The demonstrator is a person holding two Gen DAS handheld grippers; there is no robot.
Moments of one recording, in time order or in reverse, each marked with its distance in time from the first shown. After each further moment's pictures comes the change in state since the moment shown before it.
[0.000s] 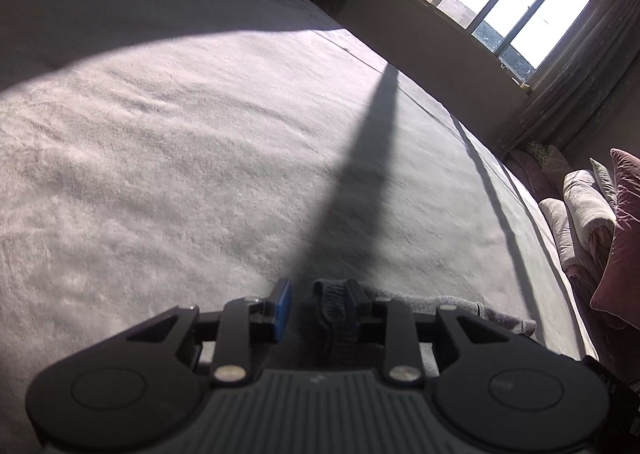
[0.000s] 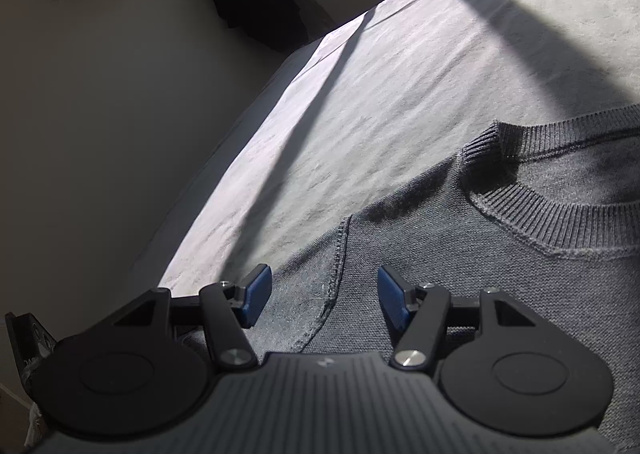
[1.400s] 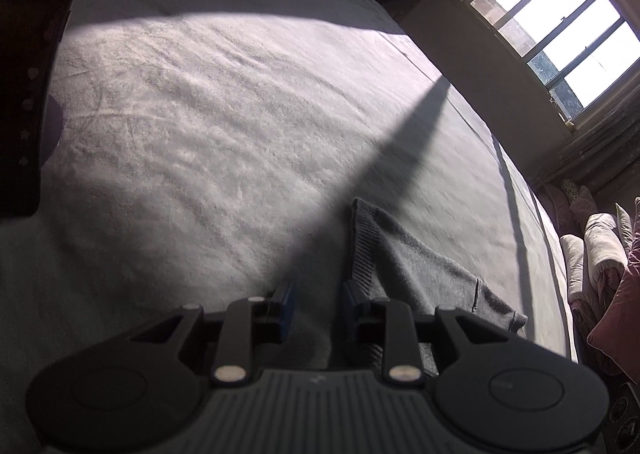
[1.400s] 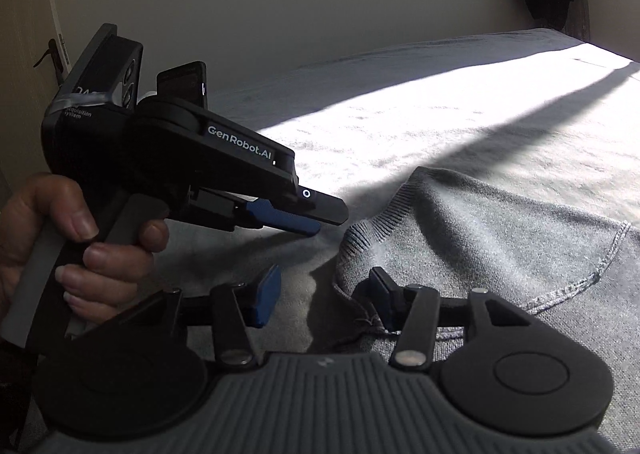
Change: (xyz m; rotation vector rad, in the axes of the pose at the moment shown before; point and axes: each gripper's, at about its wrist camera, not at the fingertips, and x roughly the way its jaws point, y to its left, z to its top) left arm -0.064 0.013 -0.042 -0.223 0.059 0.072; right arm 0.027 0.115 -0.085 -0.784 0.333 0.317
